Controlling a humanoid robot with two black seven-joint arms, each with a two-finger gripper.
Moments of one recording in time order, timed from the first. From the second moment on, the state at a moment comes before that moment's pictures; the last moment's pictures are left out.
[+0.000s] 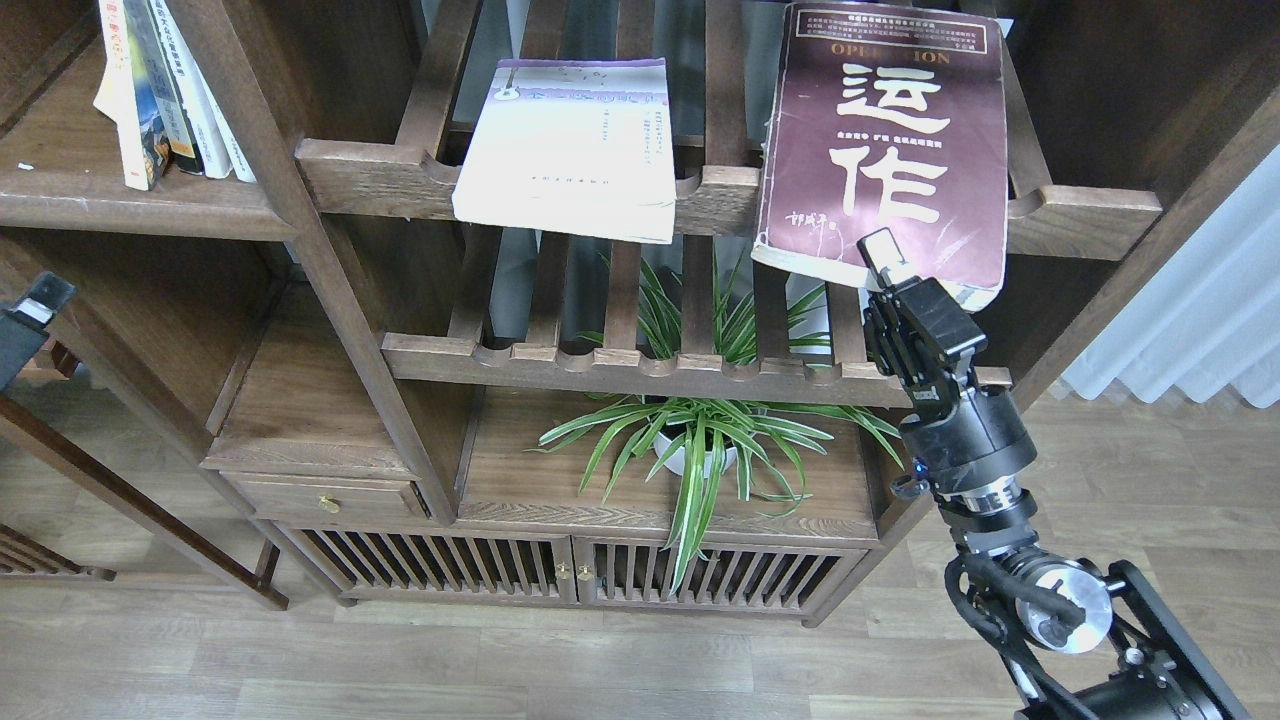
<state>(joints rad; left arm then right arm) 0.11 0.56 -1.65 -1.34 0.13 -0.49 0.15 -0.10 -0.14 1.33 1.58 0.12 0.58 -0.06</state>
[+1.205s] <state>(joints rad) 0.18 0.39 -1.42 -1.33 -0.02 -0.49 0.15 -0.63 -0.10 1.06 1.55 0.11 0.58 -0.08</state>
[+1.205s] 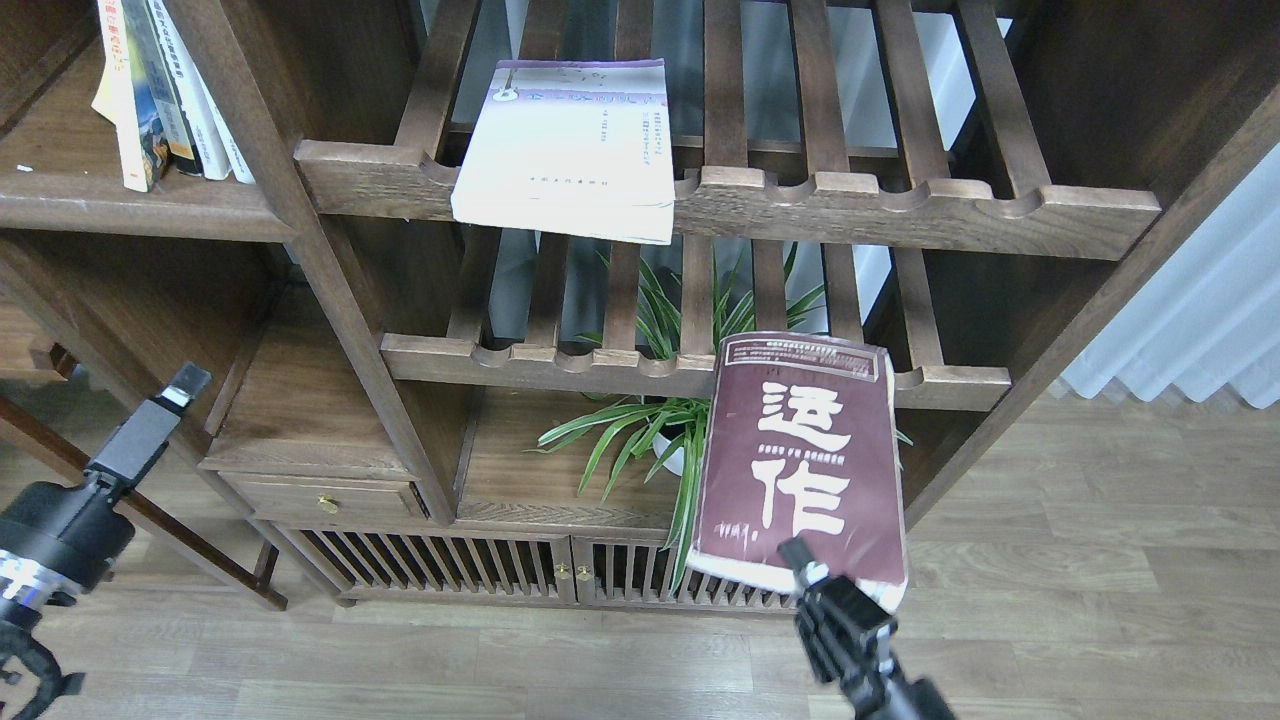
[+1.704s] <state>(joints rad) 0.20 0.37 -1.09 -1.33 -0.23 -0.49 0.14 -0.54 -0.07 0.92 1.50 0.09 0.58 -0.12</state>
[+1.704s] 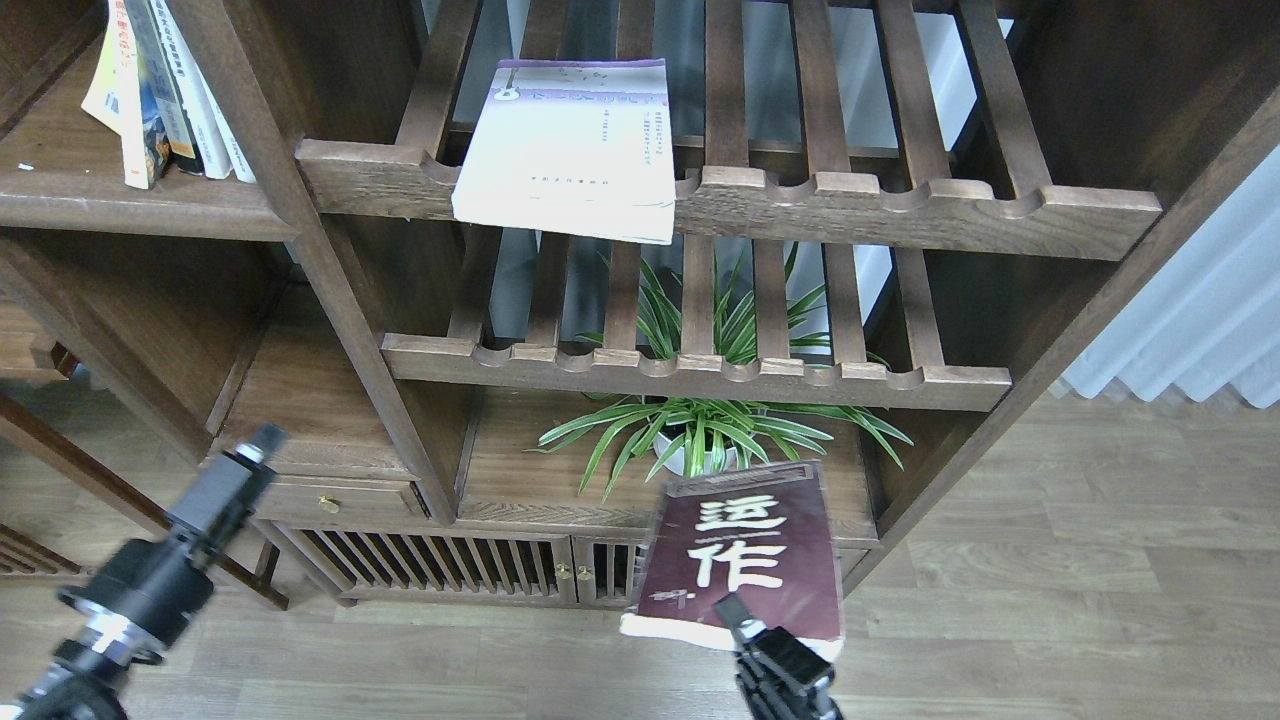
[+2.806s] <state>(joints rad) 0.15 0.21 -0.78 -1.33 -0.34 -0.49 0.14 -0.49 -0.05 0.79 1.45 0.05 0.58 -0.19</state>
